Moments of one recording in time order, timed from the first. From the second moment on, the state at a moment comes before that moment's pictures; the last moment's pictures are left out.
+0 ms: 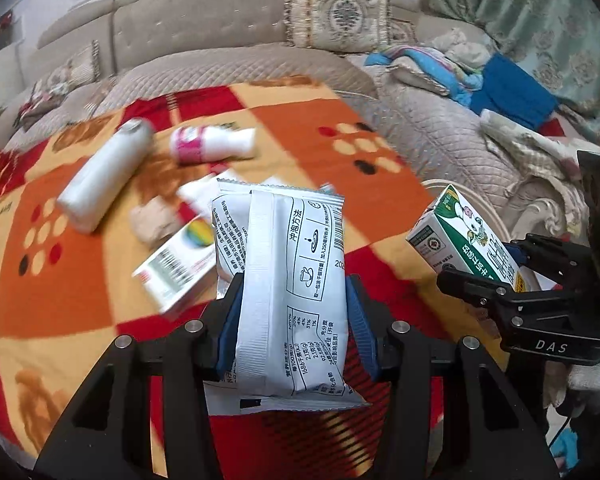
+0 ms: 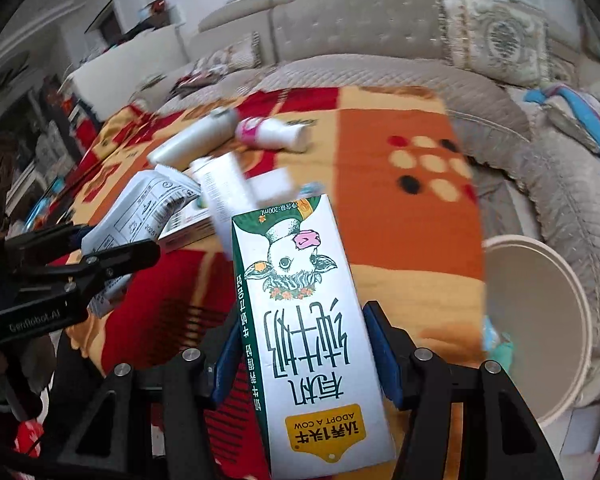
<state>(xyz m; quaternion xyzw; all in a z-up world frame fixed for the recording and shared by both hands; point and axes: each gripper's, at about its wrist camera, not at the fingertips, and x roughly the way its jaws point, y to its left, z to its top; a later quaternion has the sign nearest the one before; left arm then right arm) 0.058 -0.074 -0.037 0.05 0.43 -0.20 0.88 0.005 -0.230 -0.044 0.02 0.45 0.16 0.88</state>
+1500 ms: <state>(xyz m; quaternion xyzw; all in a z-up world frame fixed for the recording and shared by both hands) 0.097 -0.302 -0.084 0.10 0.47 -0.32 0.82 0.002 -0.462 -0.112 0.20 0.48 -0.06 0.85</state>
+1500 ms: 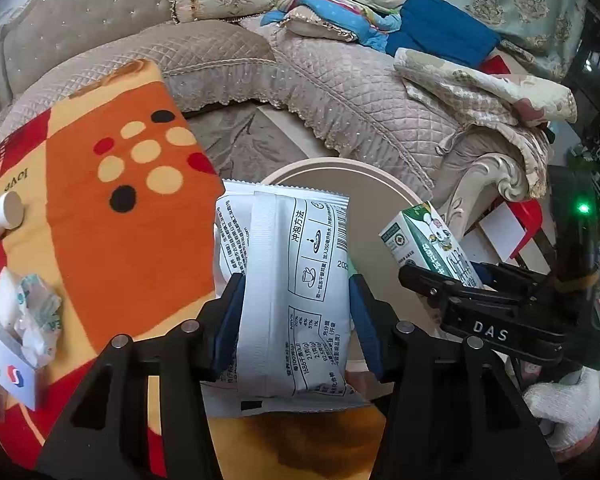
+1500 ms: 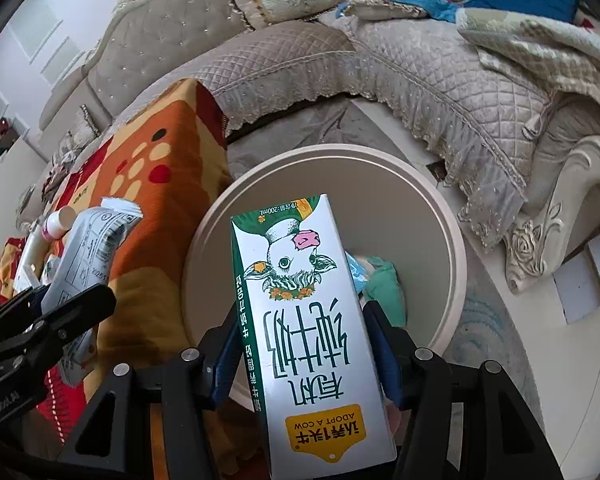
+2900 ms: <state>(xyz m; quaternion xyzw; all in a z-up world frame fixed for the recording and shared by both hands) 0.098 -0.282 -0.085 0.06 0.48 -0.31 0.82 -0.012 -0.452 -0.097 0.20 0.47 -0.07 0.86</state>
